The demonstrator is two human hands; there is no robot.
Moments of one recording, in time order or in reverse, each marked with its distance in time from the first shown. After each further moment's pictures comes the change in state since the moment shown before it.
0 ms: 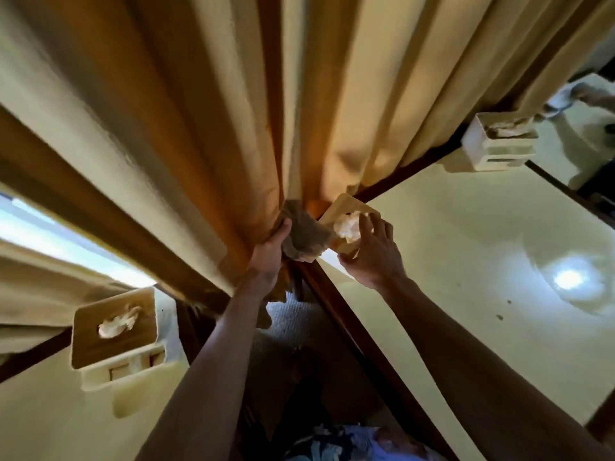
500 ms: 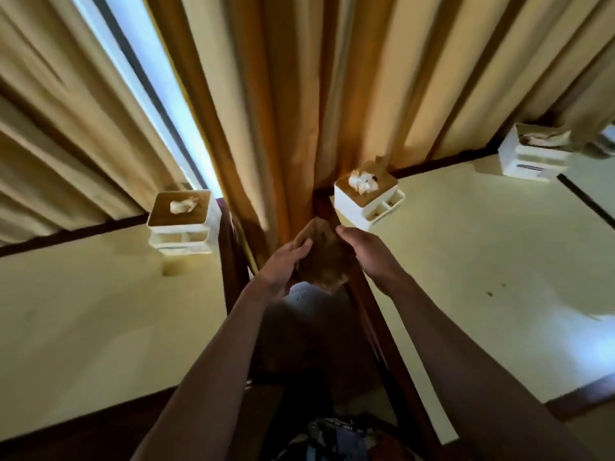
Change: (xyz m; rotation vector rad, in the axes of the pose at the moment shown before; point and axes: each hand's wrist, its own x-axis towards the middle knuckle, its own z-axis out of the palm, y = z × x) left_hand -0.237 -0.082 -0.001 0.053 -0.059 -0.071; right_hand -0.174 0.006 -0.030 0.916 -0.504 0.030
